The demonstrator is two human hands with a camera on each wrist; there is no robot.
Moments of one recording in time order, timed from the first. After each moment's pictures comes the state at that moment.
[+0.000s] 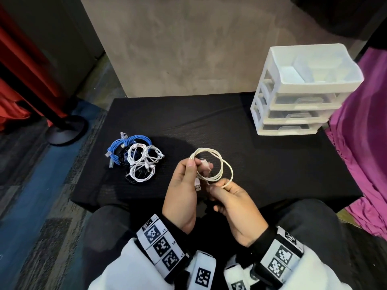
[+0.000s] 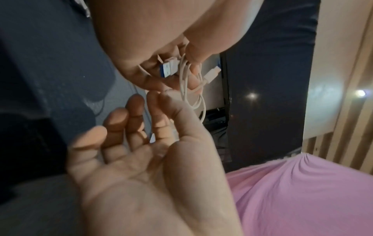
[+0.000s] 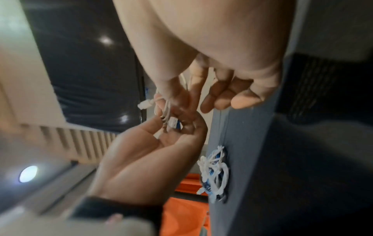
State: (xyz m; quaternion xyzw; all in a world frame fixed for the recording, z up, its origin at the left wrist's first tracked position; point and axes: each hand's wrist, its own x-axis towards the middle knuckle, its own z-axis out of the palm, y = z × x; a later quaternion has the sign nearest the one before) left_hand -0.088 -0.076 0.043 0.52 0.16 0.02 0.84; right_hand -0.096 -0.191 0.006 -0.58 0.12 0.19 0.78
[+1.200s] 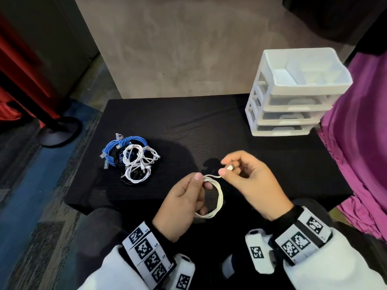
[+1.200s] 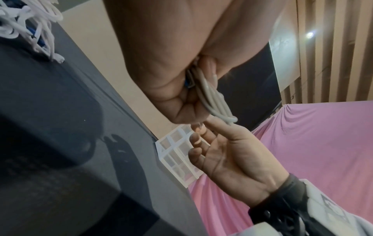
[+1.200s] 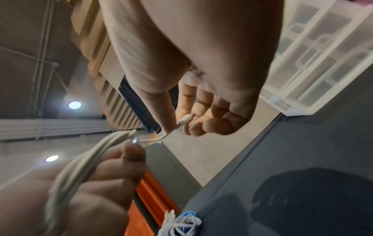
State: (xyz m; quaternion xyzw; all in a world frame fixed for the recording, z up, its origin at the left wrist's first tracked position) left_hand -0.109 -0.064 0.040 0.62 0.06 -0.08 0.78; right_hand -0.059 -0.247 0.036 -0.75 -0.09 0.03 0.65
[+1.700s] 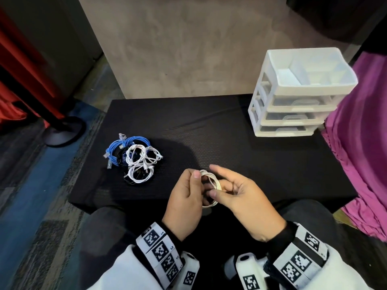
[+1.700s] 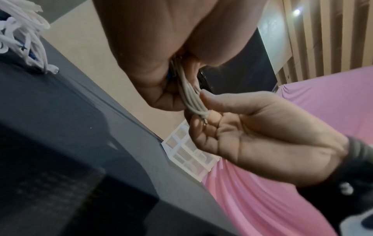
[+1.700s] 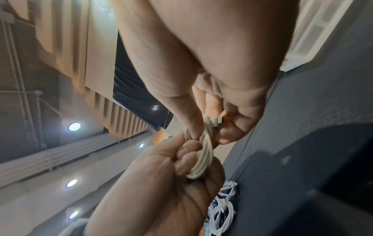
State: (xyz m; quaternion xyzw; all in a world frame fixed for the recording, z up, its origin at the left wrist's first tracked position) left_hand -0.104 -0.069 0.021 0.69 0.06 0.01 0.72; right_hand -0.088 -0.218 0.028 -0.66 -0.04 0.19 0.73
